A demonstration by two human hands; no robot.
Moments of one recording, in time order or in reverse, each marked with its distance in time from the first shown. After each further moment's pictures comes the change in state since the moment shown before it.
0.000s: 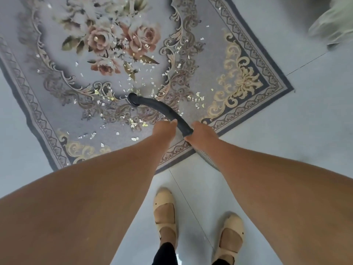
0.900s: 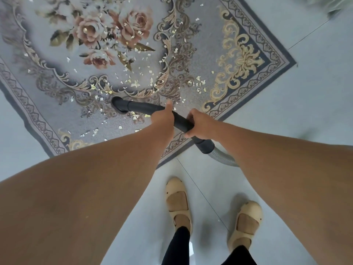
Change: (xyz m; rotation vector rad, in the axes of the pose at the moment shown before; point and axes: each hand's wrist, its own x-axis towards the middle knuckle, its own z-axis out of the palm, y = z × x) left_hand 0.012 -0.014 -0.019 -0.289 0.042 -0.122; right_hand -0.002 -0.011 0.021 0.130 -0.161 -0.146
